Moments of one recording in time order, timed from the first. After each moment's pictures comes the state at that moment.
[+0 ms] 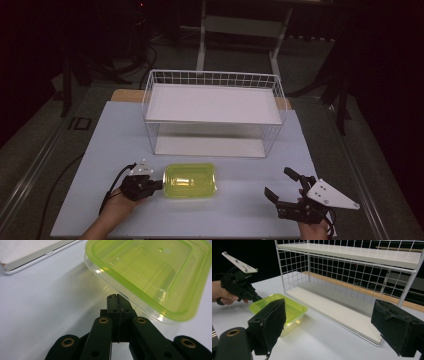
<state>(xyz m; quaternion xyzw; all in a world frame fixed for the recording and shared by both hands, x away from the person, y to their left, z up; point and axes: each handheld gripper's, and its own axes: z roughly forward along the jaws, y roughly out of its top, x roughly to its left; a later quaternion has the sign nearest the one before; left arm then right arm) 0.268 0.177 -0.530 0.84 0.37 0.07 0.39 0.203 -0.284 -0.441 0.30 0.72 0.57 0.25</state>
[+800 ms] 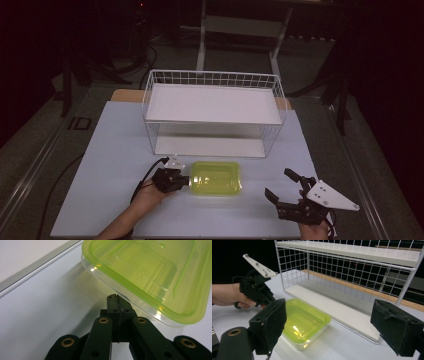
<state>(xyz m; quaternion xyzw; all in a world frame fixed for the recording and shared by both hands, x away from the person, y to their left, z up) 0.300 0.103 -0.535 0.86 0.32 0.05 0.39 0.201 -0.285 -0.442 0.30 0.73 0.56 0.25</state>
